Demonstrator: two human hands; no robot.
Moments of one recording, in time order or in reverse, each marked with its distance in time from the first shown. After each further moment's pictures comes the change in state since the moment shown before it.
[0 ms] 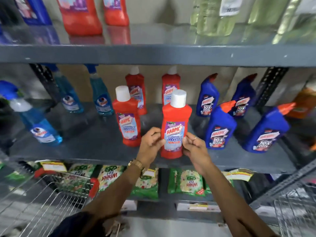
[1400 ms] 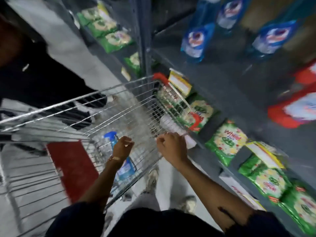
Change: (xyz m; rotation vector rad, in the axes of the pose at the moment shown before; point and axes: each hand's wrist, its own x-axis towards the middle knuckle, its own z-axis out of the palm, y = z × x) left_hand -0.366 -0.178 -0.285 0.218 0.901 -1.000; right_hand -0.110 0.193 0.334 -1.243 -0.790 -0.214
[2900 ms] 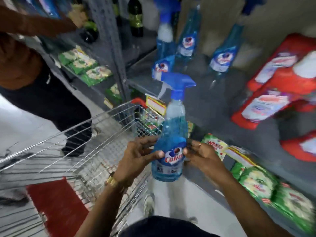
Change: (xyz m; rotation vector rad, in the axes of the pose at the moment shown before) left_hand -0.129 0.183 -0.003 -0.412 -0.475 0.439; right_hand -0.052 0.030 -0.126 1.220 -0.088 0.136
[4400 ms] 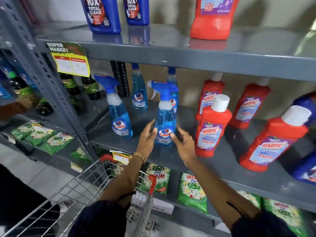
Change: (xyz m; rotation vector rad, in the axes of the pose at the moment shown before) left_hand 0.215 0.042 0.106 0.144 -0.163 0.354; right_hand 0.108 -0.056 -0.096 -0.335 0.672 -0.426
